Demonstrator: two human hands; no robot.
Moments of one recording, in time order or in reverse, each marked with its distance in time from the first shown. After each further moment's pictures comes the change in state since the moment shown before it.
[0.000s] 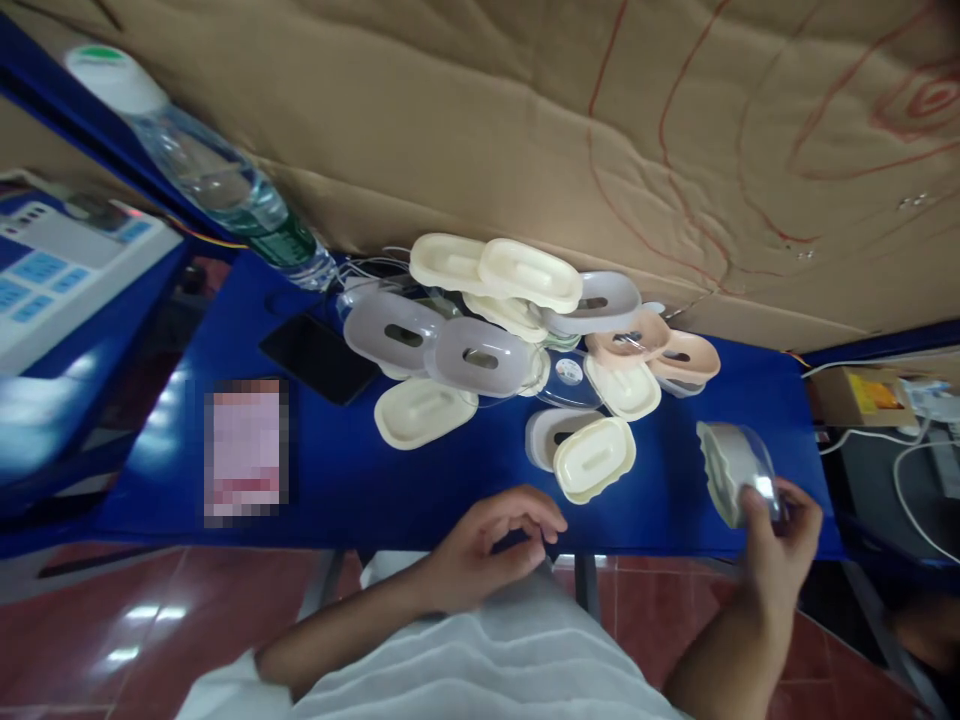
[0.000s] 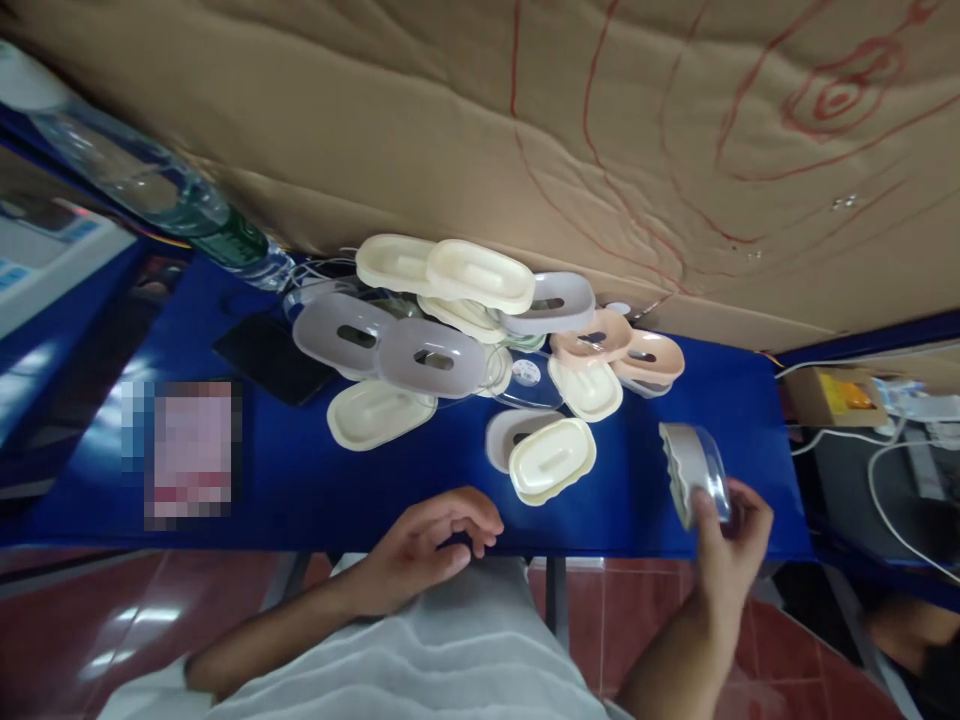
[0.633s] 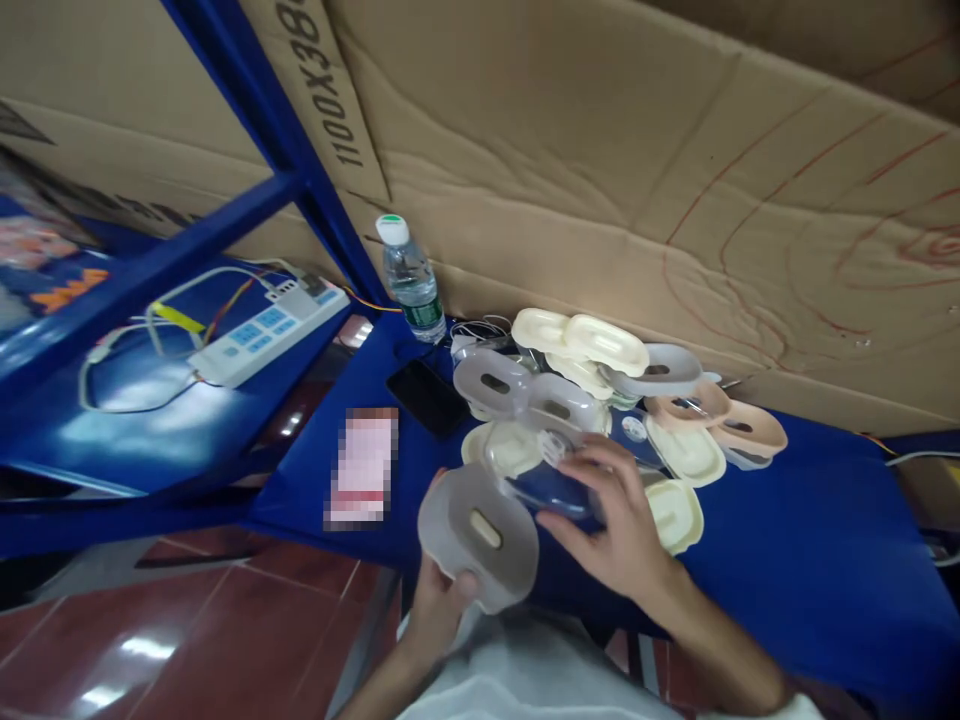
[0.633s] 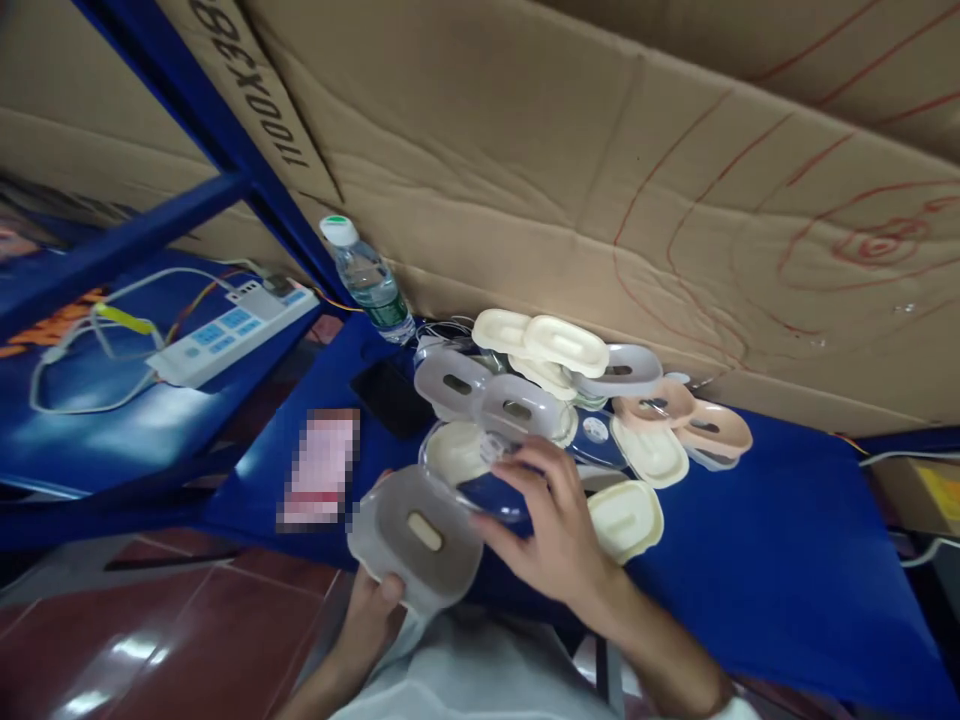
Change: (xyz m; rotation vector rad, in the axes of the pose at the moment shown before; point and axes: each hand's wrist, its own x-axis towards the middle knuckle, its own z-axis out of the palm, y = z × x) left_hand -0.112 -0.060 -0.037 0.133 0.779 -0.152; right_hand -0.065 -0.282 0.129 0.435 -0.611 -0.923
